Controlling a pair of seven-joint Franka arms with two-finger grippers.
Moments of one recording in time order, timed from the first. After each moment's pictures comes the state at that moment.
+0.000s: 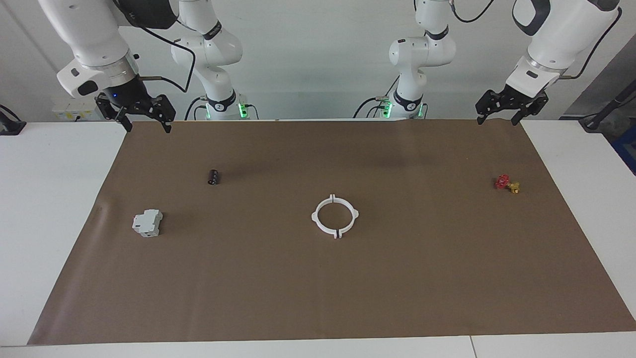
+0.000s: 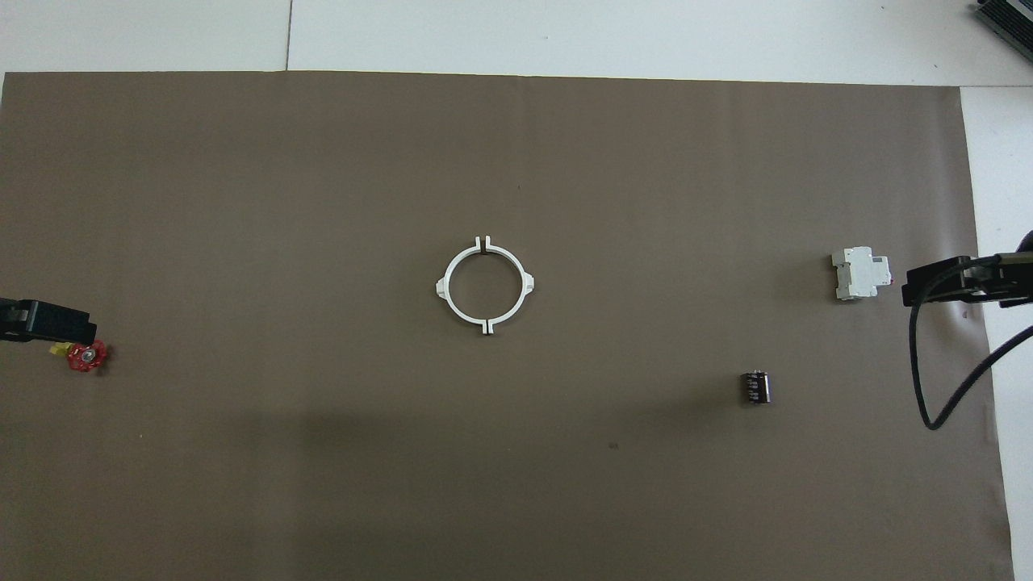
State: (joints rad) left arm -0.01 -0.16 0.04 -1.82 0.02 1.58 0.14; right arm 0.11 -0.08 -0.13 -1.67 -0.05 1.55 0.02
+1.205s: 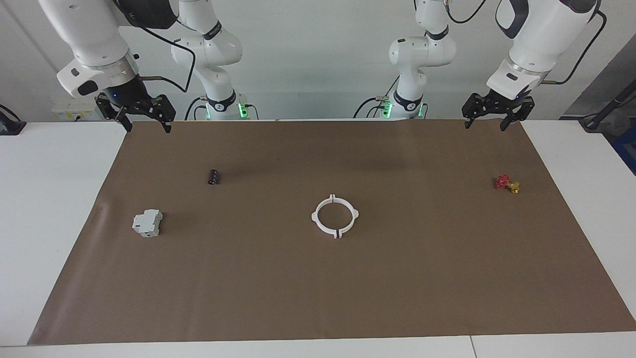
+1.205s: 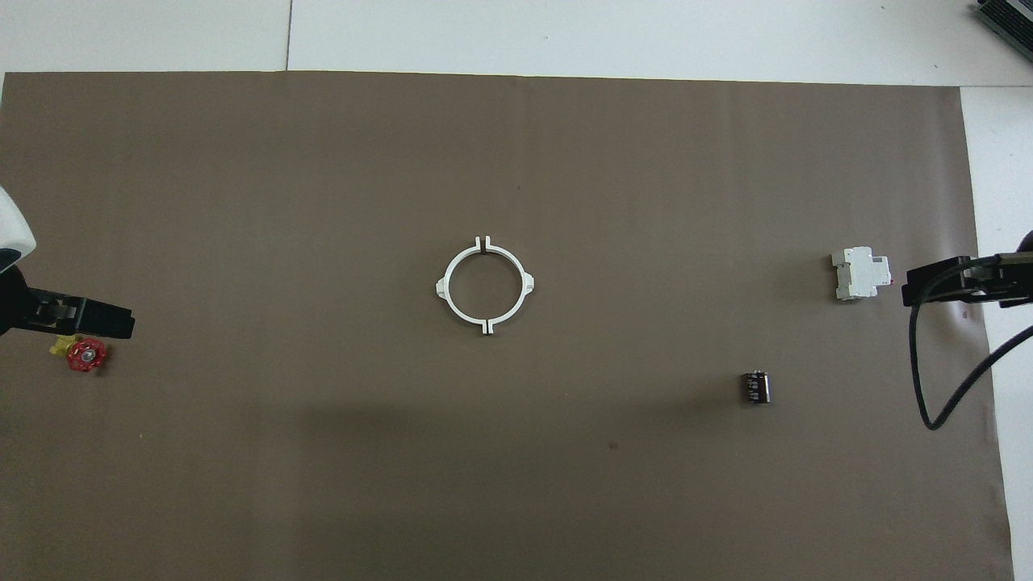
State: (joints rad) left arm -0.03 -0.16 -0.01 -1.82 0.02 1.62 0.14; right arm 0.11 -0.08 -0.13 -1.67 -0.05 1.55 0.02
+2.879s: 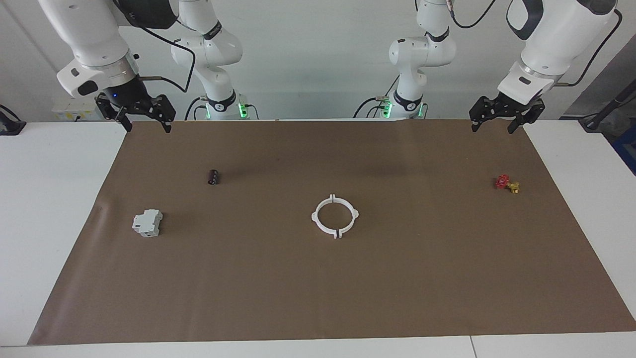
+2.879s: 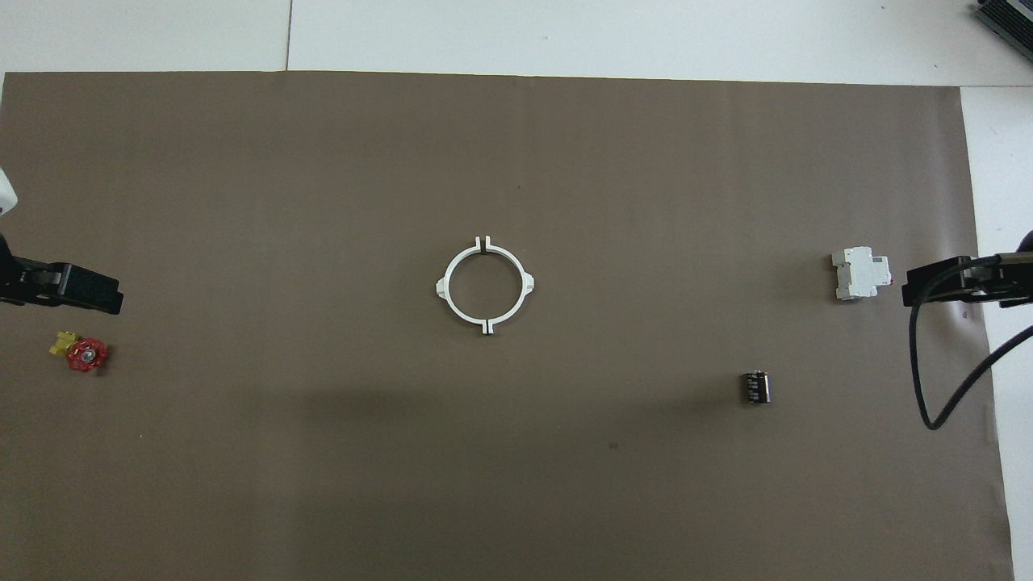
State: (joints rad) left arm -0.03 -0.06 0.00 -1.67 0.02 1.52 0.12; right arm 0.11 -0.08 -0.13 -1.67 -0.05 1.55 0.02
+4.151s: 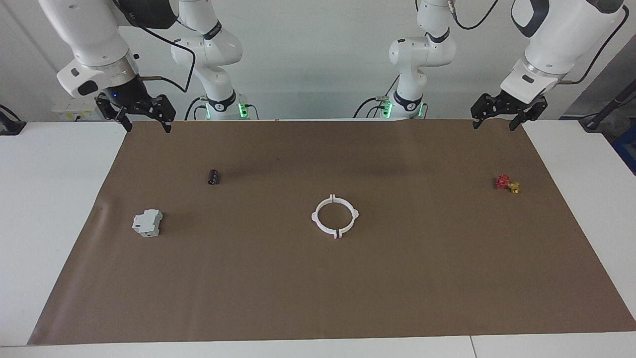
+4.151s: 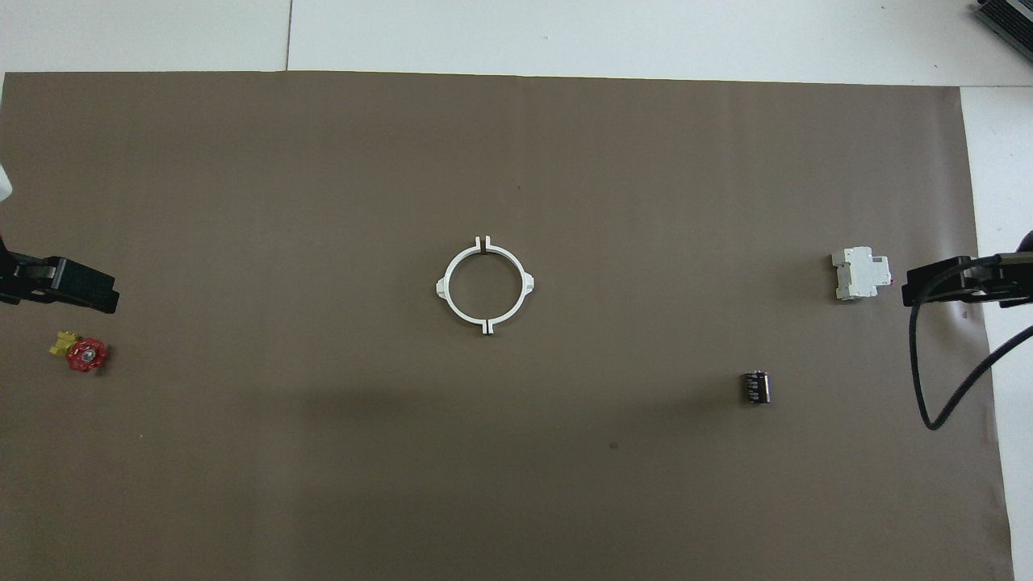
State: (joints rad) left arm -0.04 -0.03 -0.01 -1.61 0.02 1.47 0.12; right arm 0.11 -0.08 -0.13 -1.67 -0.05 1.55 0.02
